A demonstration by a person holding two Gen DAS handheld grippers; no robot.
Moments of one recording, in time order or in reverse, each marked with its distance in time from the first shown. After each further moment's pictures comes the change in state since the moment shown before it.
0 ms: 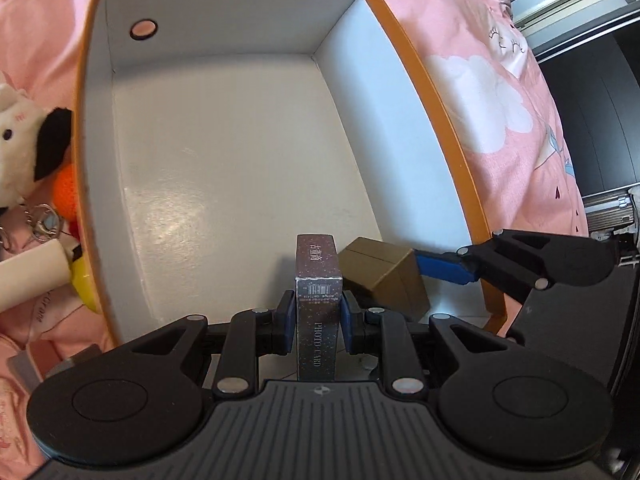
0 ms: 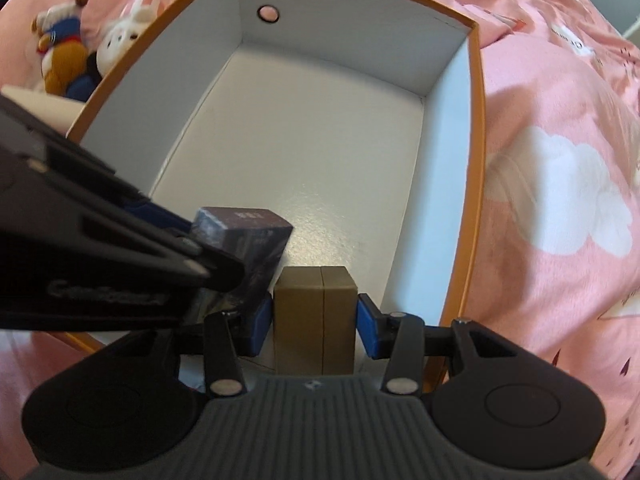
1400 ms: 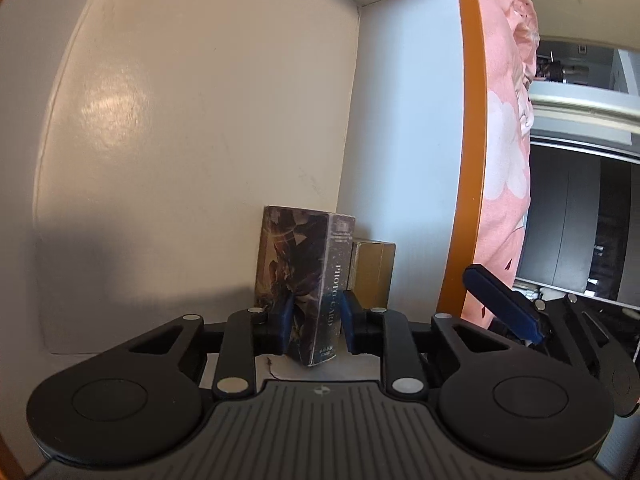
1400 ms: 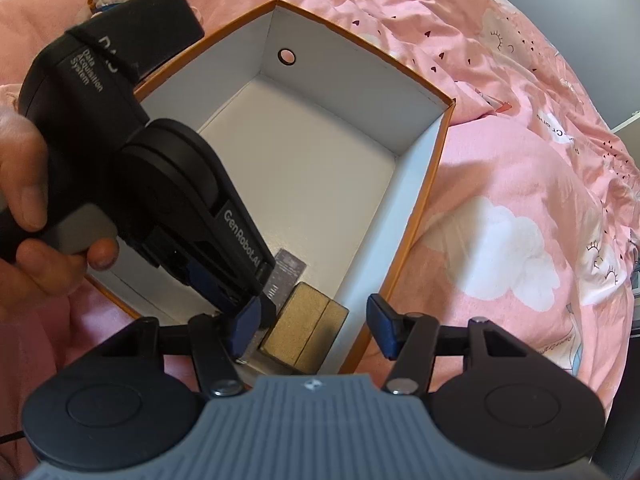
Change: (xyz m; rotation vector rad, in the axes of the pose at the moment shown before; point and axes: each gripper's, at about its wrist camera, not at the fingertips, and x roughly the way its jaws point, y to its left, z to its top) left arm 0.042 0.045 -0.019 -0.427 0.075 -0.324; right arm -0.052 -0.003 -0.020 -0.196 -0.131 -0.124
